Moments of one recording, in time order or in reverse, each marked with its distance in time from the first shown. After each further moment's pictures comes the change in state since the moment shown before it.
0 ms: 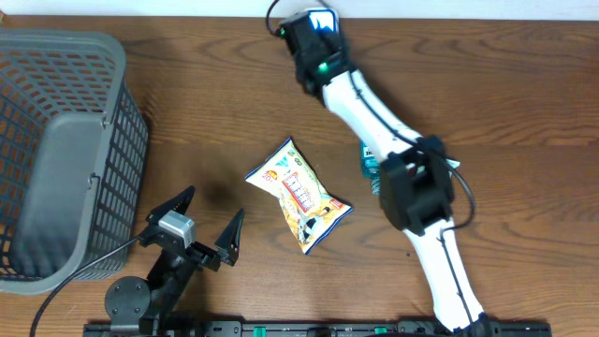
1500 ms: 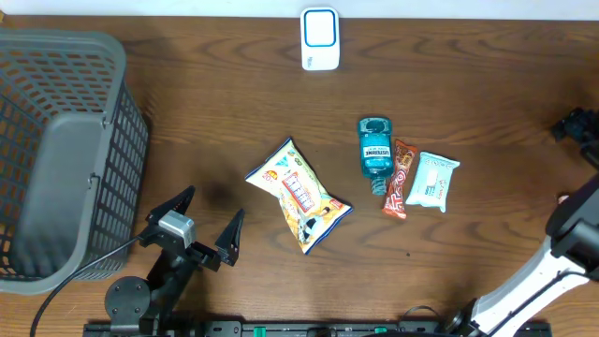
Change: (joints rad) left arm 0.000 0.000 0.000 0.000 0.000 0.000; right arm -1.094 -0.346 -0.340 -0.633 -0.483 0.917
